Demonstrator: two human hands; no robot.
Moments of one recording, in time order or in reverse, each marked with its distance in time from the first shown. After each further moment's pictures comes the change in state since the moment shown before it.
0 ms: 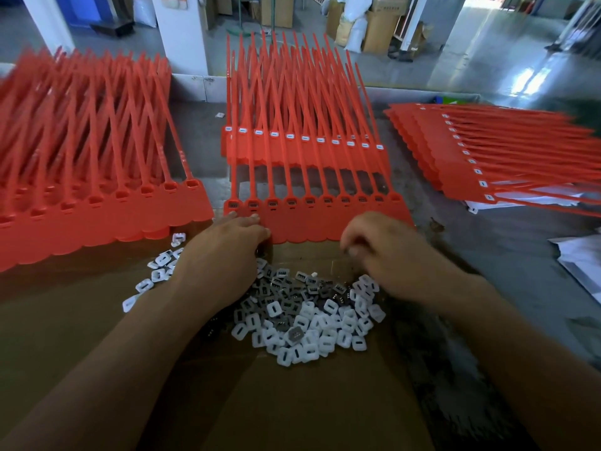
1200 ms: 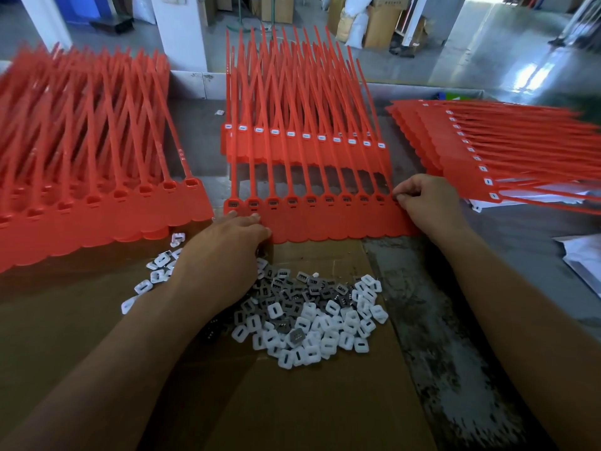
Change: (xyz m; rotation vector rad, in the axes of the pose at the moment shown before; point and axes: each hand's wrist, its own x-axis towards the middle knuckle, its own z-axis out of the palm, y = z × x) left_hand 0.000 -0.001 0.000 -0.013 0.029 0.021; right_hand 0.054 0.098 -0.004 0.144 0.540 0.418
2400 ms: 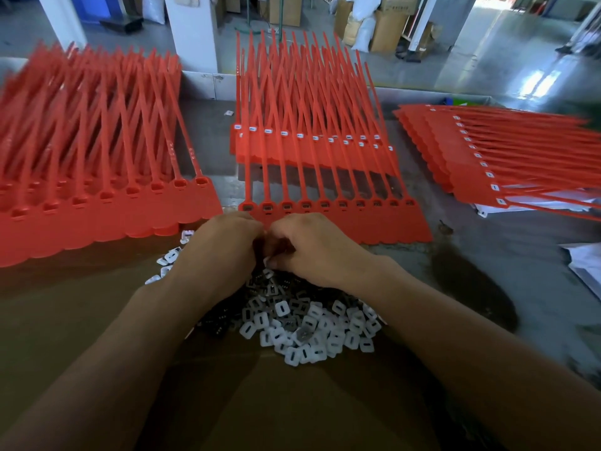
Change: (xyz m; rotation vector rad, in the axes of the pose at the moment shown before) left_hand -0.002 -0.007 -0.013 -0.131 -0.011 0.006; right_hand -0.084 -0.128 0.030 0.023 -0.648 -0.573
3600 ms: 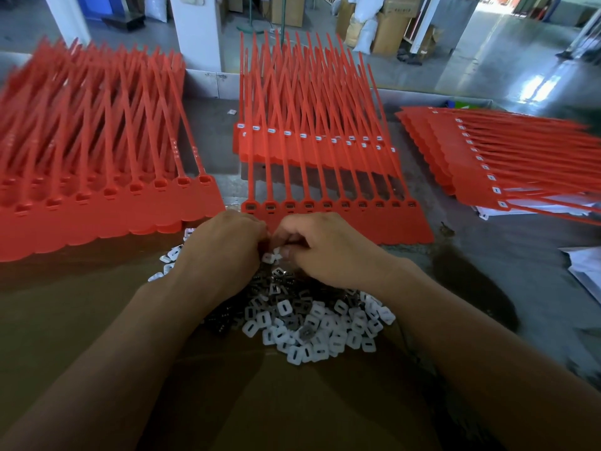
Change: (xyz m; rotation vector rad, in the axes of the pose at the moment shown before) left_hand -0.002 0.000 -0.001 0.126 -0.004 0.033; right_hand -0.010 -0.003 -0.010 0.109 -0.017 0.012
